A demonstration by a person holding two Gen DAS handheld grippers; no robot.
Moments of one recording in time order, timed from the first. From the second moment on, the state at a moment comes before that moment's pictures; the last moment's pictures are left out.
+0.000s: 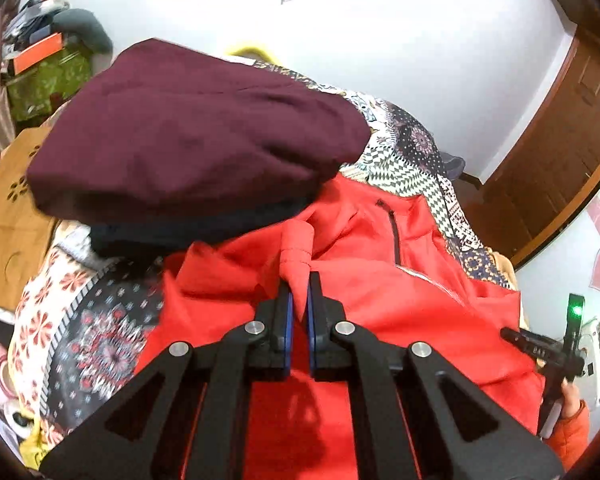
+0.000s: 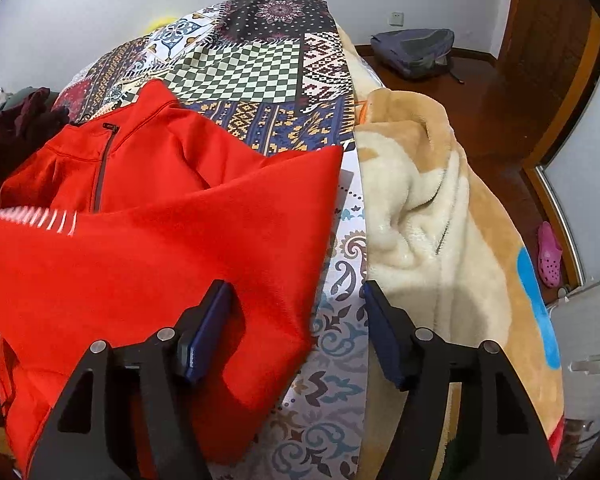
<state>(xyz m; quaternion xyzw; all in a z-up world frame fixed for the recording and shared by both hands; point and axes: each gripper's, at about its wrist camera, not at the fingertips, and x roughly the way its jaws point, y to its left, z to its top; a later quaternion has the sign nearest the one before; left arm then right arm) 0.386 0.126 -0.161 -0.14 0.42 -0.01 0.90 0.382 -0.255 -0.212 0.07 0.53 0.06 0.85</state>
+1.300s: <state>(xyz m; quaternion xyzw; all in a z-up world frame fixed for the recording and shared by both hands) 0.353 0.190 -0.202 -0.15 0.41 0.07 0.90 0.337 -0.179 -0.188 -0.04 0.52 0.10 0.85</state>
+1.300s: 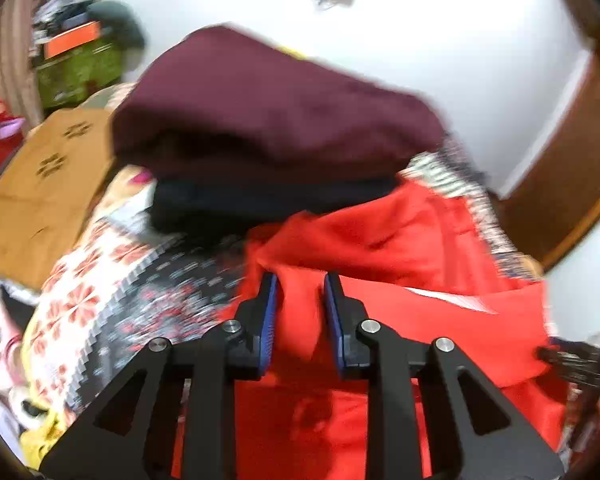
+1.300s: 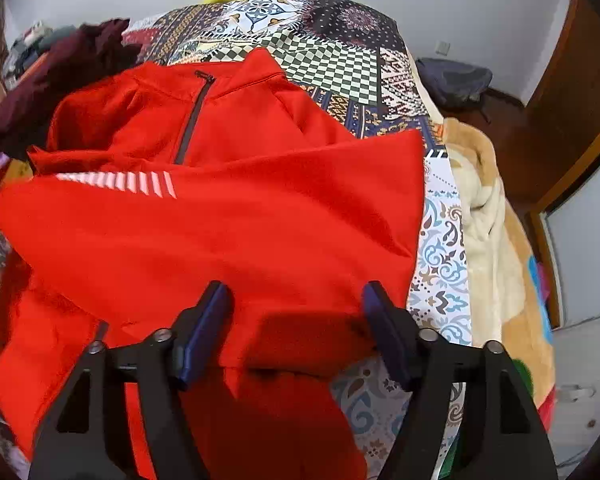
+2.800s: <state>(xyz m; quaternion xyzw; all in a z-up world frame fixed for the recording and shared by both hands) 0.495 0.083 -0.208 0.04 0.45 -0.05 0.89 0.523 -0.134 -0.171 -0.01 0.52 0.16 0.84</state>
